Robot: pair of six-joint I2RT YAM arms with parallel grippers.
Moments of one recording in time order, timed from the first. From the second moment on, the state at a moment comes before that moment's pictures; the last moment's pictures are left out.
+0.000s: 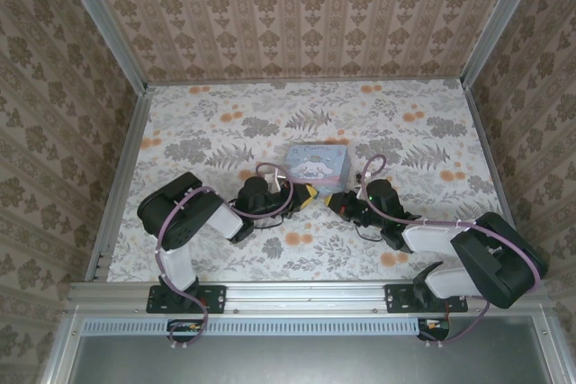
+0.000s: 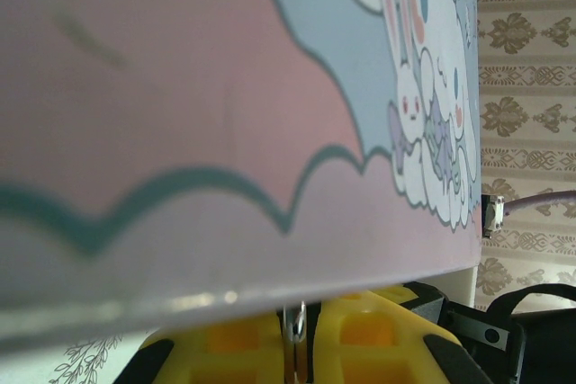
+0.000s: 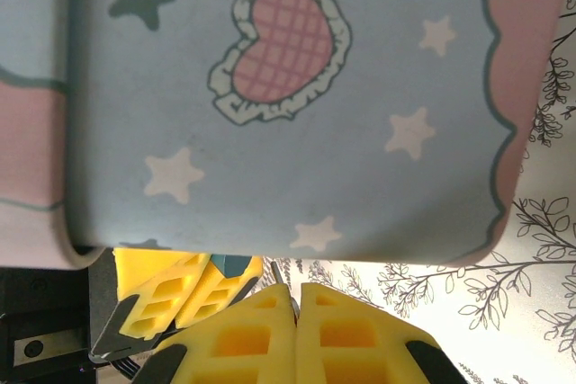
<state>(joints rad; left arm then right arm) -0.80 1.83 0.46 1.14 0.45 -1.42 0.53 1.33 0.28 0.58 -0.35 1.11</state>
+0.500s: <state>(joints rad) -0.79 1.83 0.46 1.14 0.45 -1.42 0.53 1.38 0.32 0.60 -0.35 1.11</state>
